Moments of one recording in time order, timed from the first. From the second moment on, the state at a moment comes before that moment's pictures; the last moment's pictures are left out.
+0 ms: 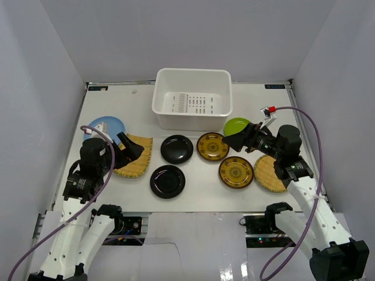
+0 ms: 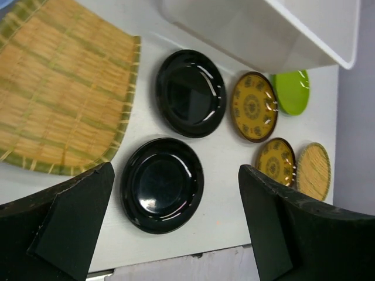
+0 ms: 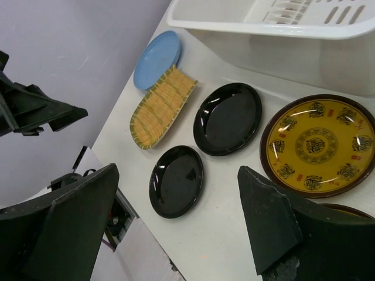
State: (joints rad) left arm -0.19 0.62 0.81 -0.68 0.14 -0.64; right arm 0.24 0.79 0.66 -0.04 -0.64 0.60
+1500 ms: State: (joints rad) left arm -0.18 0.76 0.33 -0.41 -0.28 -1.24; right arm 0.54 0.94 0.60 -0.03 -0.57 0.44
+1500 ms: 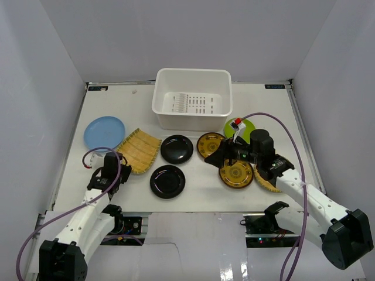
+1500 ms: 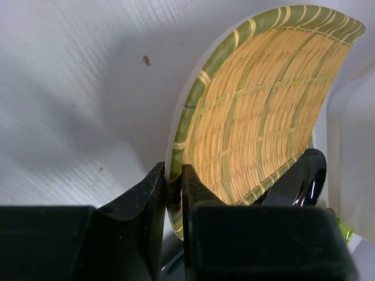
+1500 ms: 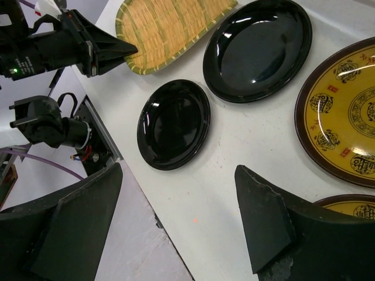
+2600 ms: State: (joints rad) left arm -0.22 1.49 1.33 -0.17 0.15 -0.86; right arm 0.50 0.98 0.63 -0.06 -0.32 0.47
